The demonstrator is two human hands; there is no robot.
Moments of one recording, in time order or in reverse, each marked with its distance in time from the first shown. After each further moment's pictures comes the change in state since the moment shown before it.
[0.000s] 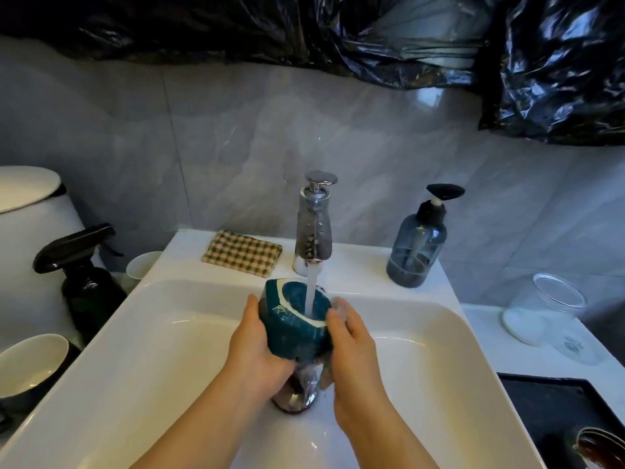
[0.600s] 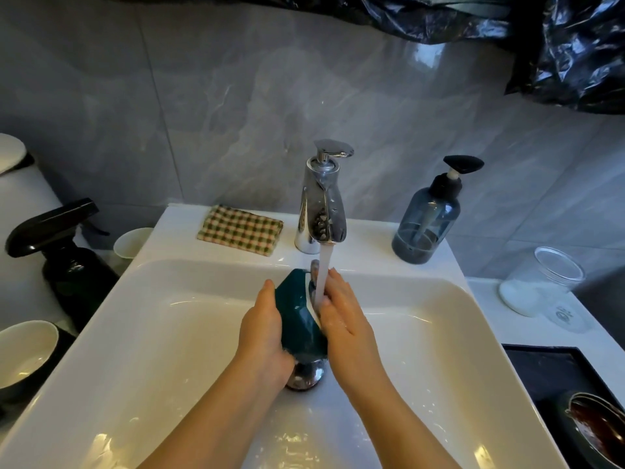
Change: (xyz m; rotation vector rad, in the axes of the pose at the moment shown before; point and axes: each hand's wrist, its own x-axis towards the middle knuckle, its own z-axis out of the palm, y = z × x) left_hand -0.002 -0.003 0.001 0.240 0.121 0.110; right_hand 0.003 0.008 0.008 -0.517 -0.132 -0.327
